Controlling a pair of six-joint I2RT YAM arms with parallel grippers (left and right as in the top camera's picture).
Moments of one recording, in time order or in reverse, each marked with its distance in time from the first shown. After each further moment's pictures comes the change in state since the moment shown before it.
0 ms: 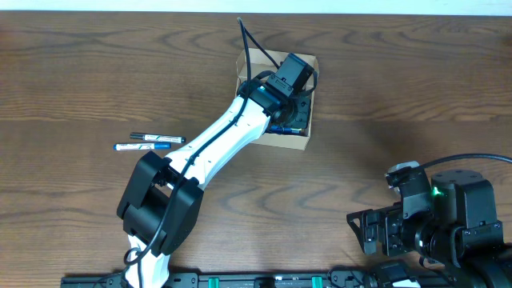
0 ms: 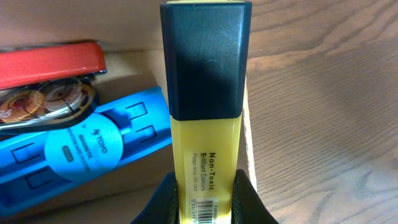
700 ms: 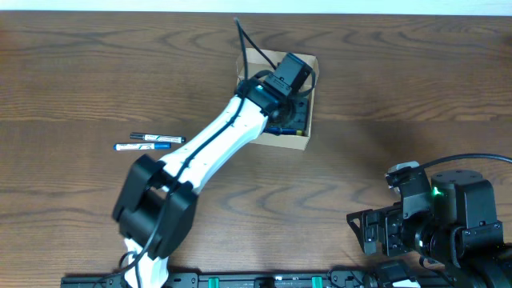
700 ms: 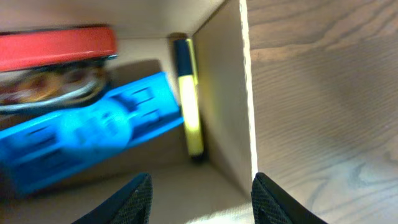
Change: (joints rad) left arm 0.009 -0.047 0.000 -0.068 -0.005 -0.019; right arm 0.000 0.000 0.000 0.000 0.000 0.000
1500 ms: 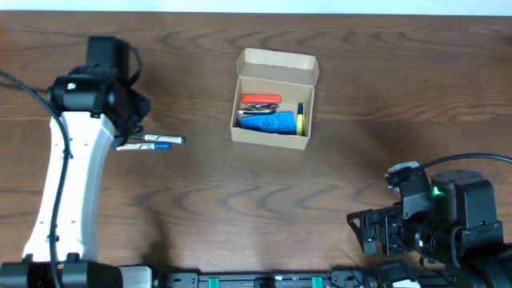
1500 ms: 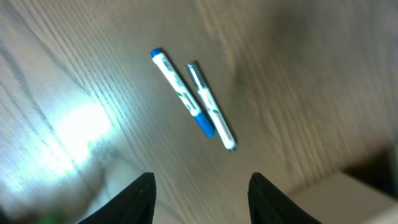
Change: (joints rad) left arm 0.689 -0.444 -0.212 -0.420 -0.284 -0.482; right arm 0.000 0.000 0.000 0.000 0.000 0.000
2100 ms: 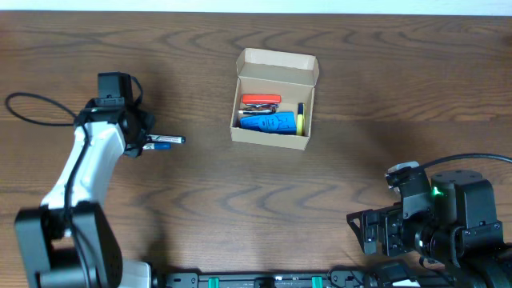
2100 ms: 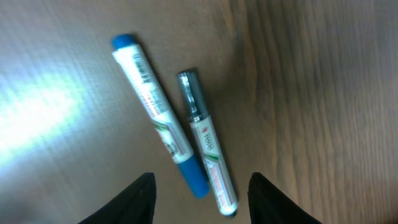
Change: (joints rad) left arm 0.063 0.107 -0.374 0.519 0.094 -0.110; right arm 0.000 0.000 0.000 -0.001 0.000 0.000
